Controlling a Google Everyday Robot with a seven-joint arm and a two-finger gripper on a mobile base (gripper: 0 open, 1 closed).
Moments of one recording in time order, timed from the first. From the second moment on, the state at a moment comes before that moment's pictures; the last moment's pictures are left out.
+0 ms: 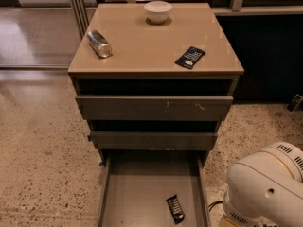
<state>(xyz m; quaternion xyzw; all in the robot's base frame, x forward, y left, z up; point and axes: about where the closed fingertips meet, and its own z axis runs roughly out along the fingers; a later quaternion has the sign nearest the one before) 0.305 -0.216 0.638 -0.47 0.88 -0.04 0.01</state>
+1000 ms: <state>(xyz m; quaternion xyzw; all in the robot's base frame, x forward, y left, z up) 0.330 -0.123 0.558 -0.47 0.87 0.12 0.06</state>
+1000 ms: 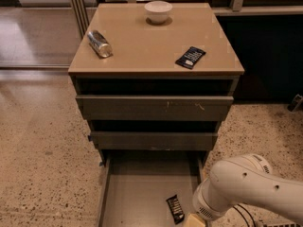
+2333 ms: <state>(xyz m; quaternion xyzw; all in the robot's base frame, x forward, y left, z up) 0.340 -0.104 0.542 -0.41 0.91 0.09 0.09</state>
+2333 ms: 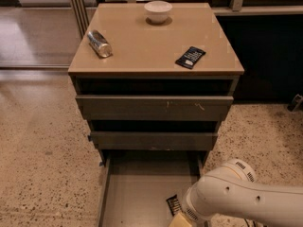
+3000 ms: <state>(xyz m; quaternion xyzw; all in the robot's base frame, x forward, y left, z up) 0.341 -0.114 0.536 -0.41 0.91 0.07 0.07</state>
